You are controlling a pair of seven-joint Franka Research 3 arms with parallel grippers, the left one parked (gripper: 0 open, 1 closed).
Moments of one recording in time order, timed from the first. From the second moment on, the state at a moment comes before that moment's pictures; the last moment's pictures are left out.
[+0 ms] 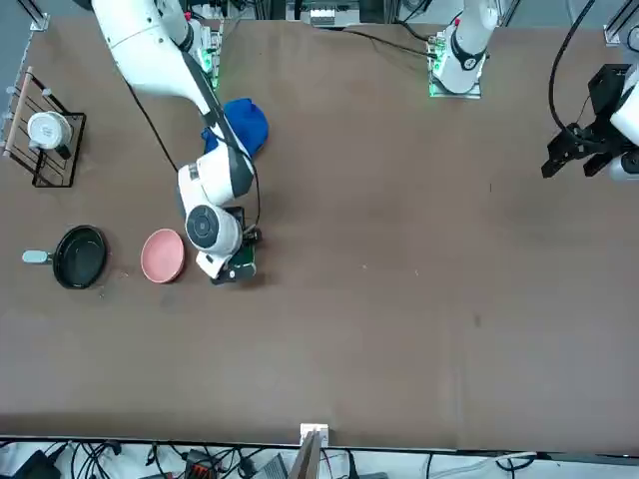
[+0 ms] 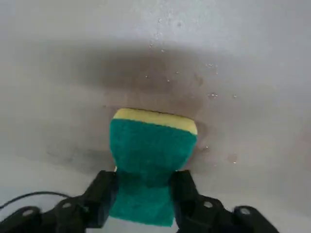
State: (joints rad) arm 0.36 0.66 0.08 -1.68 0.03 2.12 0.24
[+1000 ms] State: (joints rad) arm 0.31 0.56 0.03 -1.66 0.02 2.04 0.27
